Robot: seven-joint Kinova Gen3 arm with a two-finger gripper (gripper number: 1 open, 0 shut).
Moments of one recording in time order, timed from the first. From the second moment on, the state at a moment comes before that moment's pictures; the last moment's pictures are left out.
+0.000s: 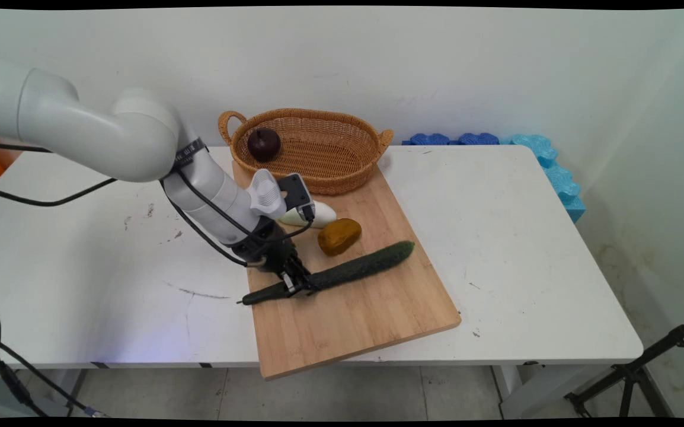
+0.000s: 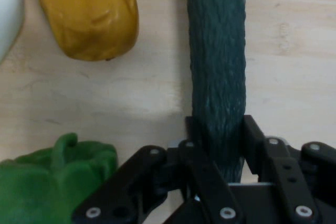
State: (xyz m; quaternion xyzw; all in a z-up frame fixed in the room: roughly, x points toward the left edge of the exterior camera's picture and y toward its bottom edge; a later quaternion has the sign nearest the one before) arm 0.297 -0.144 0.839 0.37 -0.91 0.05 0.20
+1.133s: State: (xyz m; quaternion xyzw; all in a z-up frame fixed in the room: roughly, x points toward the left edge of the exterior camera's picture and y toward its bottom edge) arm 0.287 -0.180 0.884 0.34 -0.91 0.09 0.21
